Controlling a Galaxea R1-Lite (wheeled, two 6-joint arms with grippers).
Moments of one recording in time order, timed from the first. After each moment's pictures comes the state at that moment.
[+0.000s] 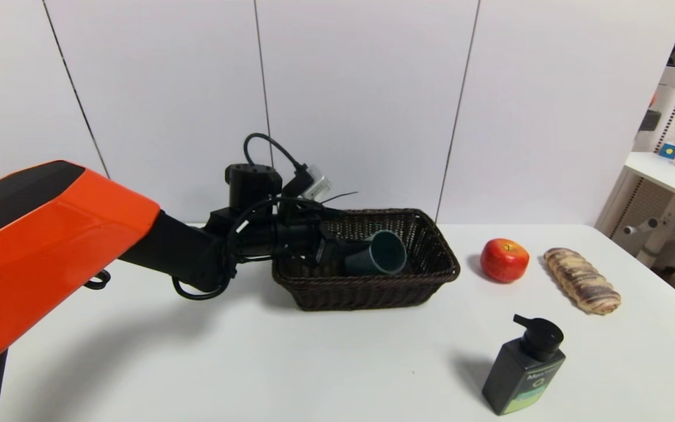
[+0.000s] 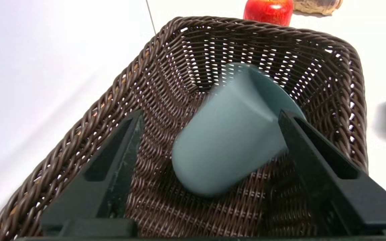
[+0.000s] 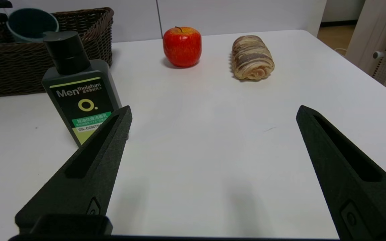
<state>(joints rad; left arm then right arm) -0.48 2.14 -1.22 -0.71 -0.62 0.23 0.00 0.00 0.00 0.00 -0.03 0.06</state>
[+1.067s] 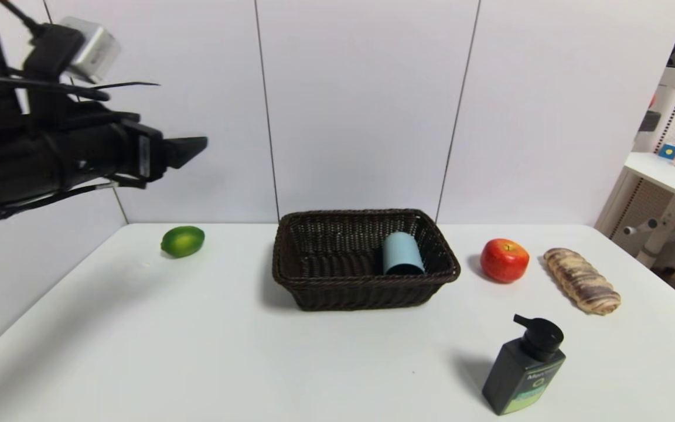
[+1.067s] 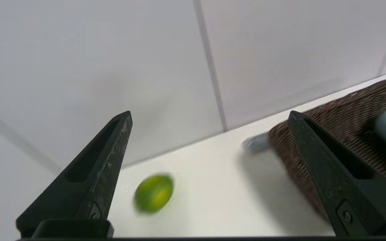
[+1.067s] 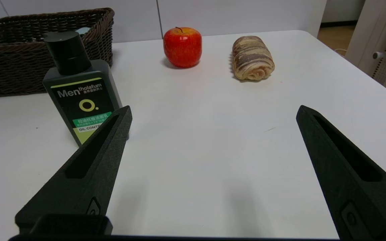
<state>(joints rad) -0.25 1.40 -1.02 -0.31 0.05 0.22 0.00 0.00 0.00 0.00 -0.03 0.06</state>
